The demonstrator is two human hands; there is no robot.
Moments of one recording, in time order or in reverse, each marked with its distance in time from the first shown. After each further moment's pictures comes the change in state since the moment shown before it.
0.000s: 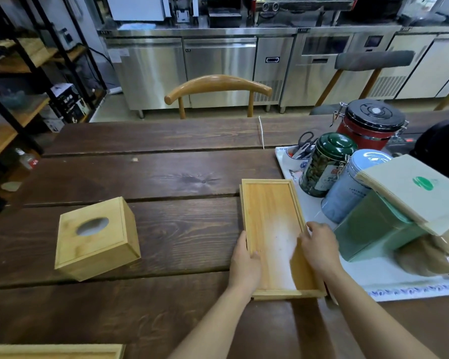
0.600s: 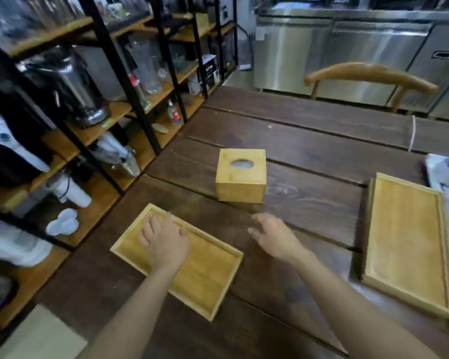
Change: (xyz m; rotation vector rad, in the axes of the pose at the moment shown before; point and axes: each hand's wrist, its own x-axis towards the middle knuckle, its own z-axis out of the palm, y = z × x) left_hand -0.144 -0.114 -0.287 0.669 0.902 -0.348; right_hand -0.174 -0.194 0.099 -0.045 -0.687 -0.824
